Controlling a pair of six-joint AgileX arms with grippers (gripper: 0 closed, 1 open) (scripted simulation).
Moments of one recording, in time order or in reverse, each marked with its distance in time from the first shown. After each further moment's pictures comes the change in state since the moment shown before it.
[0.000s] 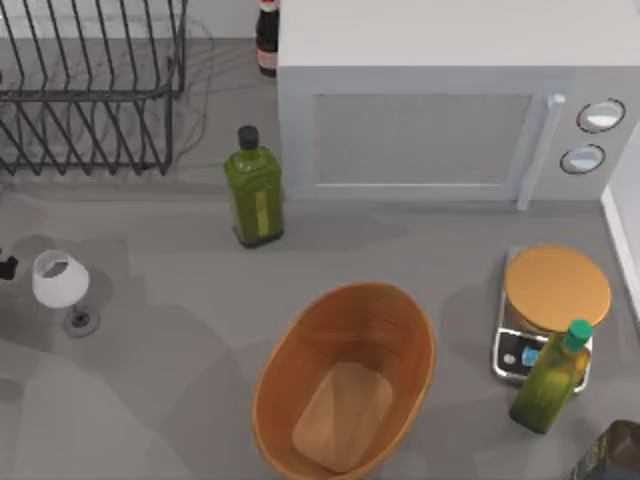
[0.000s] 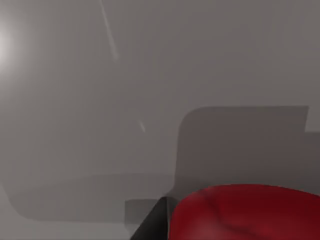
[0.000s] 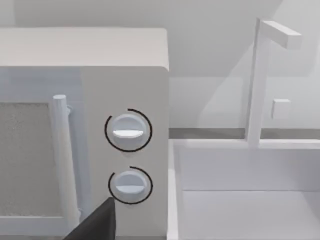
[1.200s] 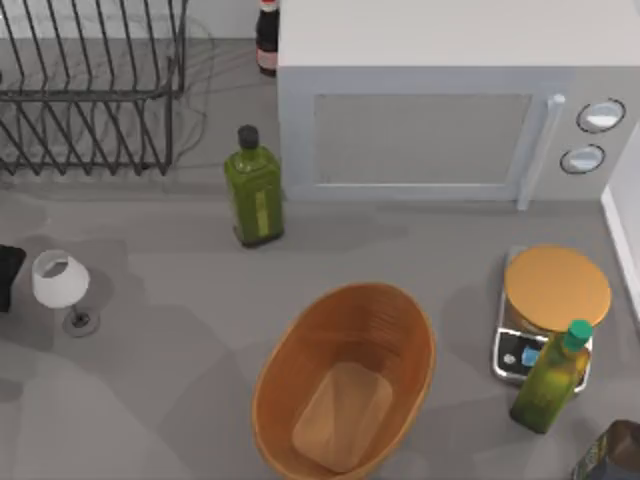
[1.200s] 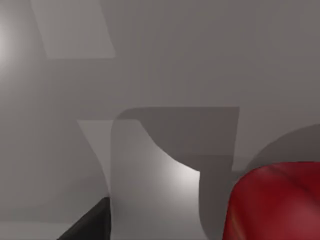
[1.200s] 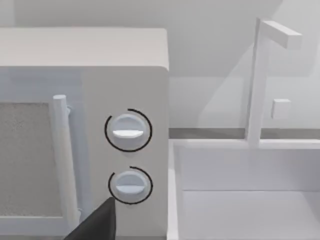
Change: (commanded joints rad) left arm 0.003 0.000 0.002 -0.002 0.000 0.002; right arm 0.000 0.000 0.000 0.000 0.000 0.000
